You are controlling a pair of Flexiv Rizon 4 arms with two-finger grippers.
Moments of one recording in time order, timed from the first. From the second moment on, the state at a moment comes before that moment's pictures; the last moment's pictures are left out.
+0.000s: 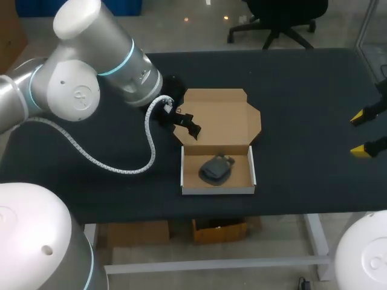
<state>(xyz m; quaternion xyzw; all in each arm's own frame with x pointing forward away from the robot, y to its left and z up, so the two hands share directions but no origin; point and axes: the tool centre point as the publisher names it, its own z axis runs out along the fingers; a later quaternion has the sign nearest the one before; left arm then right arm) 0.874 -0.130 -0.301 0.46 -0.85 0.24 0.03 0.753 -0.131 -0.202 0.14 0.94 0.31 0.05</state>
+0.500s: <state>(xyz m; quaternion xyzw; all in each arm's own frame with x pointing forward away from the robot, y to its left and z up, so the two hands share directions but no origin) 0.873 -0.129 -0.301 0.46 -0.85 0.24 0.03 0.753 -0.131 -0.202 0.14 0.94 0.31 0.05</state>
